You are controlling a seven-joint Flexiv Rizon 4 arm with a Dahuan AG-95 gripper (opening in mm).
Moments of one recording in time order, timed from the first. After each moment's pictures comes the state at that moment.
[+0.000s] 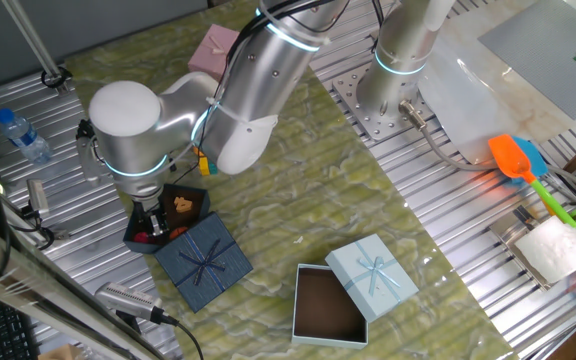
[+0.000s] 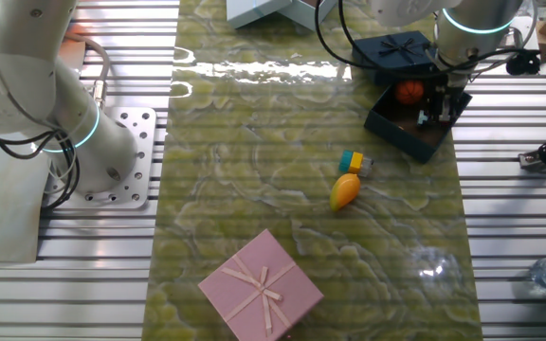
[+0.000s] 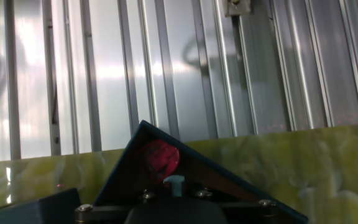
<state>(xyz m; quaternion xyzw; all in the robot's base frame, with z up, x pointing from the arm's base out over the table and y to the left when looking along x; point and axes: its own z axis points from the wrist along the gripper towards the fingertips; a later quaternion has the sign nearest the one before) 0.684 0.081 0.024 0.05 1.00 -0.01 0.06</state>
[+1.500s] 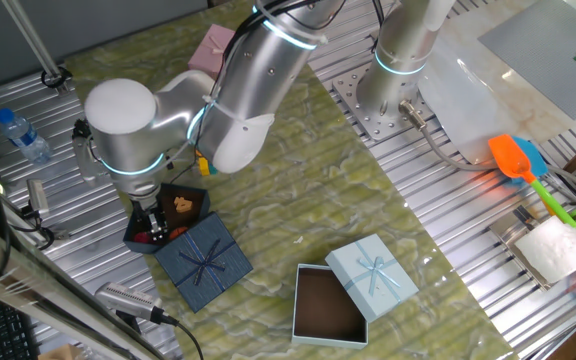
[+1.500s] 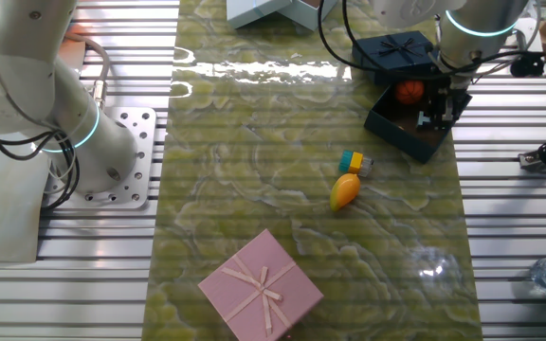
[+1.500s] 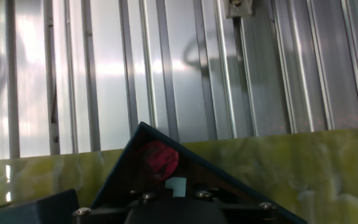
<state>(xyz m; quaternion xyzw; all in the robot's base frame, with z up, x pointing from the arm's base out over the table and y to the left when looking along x) 0.687 0.079 0.024 0.04 1.00 0.00 0.06</state>
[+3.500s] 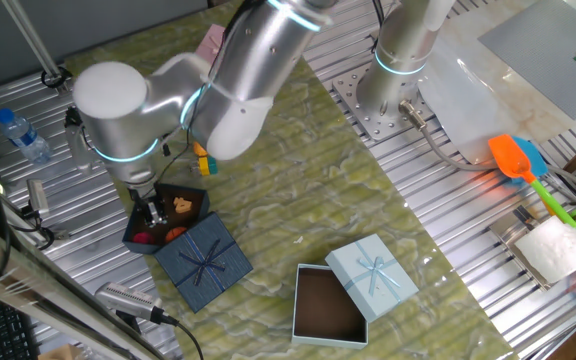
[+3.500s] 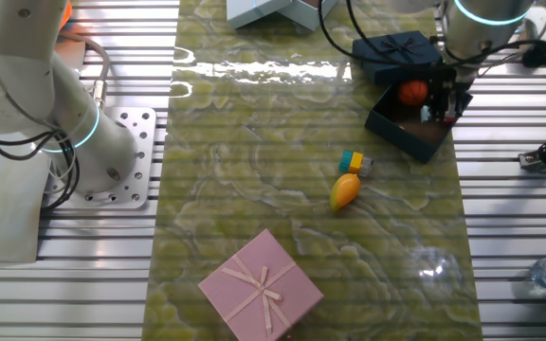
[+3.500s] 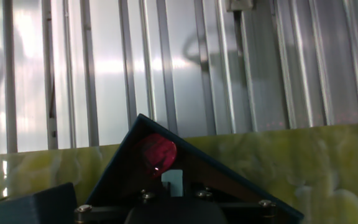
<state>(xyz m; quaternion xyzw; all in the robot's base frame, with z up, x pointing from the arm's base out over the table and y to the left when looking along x) 0.674 0.072 0.063 0.02 1.00 -0.01 0.04</state>
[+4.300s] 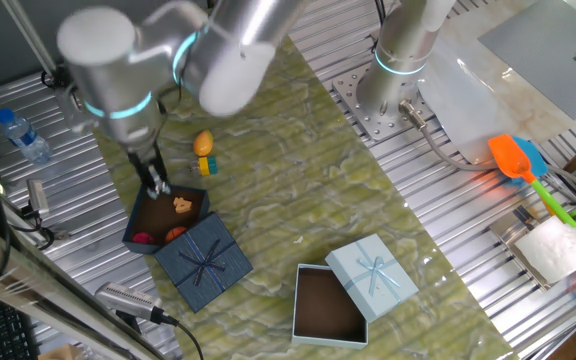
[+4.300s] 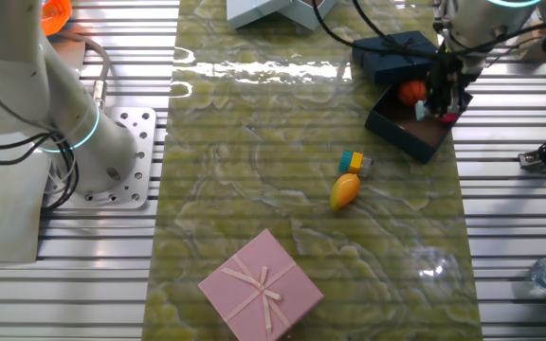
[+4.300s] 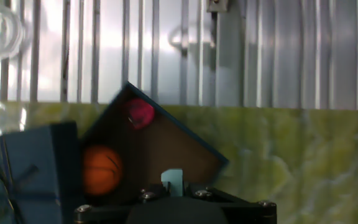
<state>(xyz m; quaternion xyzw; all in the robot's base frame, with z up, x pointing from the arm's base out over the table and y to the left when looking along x) 0.633 0.025 0.132 -0.04 1.00 0.00 0.02</state>
